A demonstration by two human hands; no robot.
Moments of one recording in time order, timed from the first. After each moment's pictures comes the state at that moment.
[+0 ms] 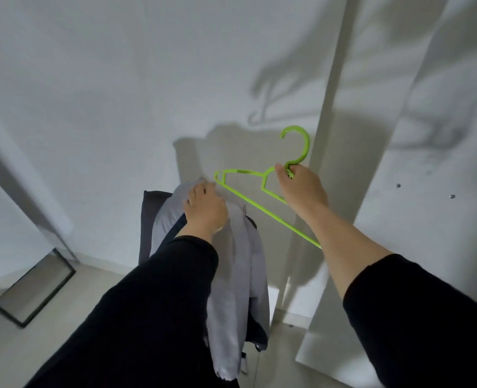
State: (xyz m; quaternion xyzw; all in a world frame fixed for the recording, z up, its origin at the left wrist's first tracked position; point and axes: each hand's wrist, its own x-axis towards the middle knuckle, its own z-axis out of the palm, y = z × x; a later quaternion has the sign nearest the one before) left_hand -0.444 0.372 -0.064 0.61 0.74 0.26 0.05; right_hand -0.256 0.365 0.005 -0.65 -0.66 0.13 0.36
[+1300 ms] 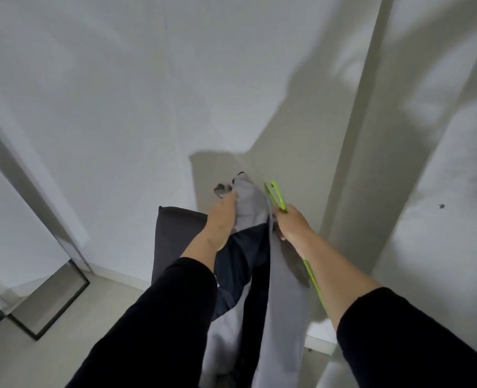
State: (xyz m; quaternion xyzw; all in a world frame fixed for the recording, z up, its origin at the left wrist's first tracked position) left_hand -0.446 0.382 -0.036 0.41 0.61 0.53 0.43; right_hand -0.305 0.407 -0.052 -0.62 -0.57 0.40 0.36
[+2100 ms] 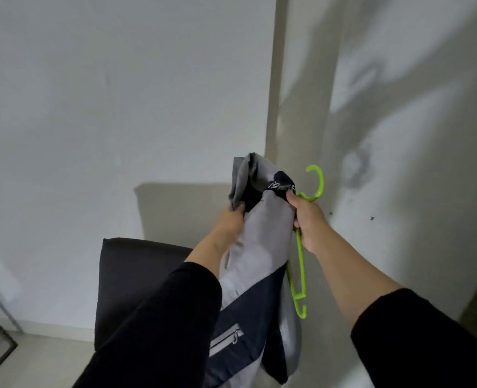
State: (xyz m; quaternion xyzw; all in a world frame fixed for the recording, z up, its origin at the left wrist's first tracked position) left_hand -0.317 0.347 0.021 0.54 0.56 0.46 0.44; right_hand -0.168 0.324 0.043 -0.52 -0.40 0.47 0.59
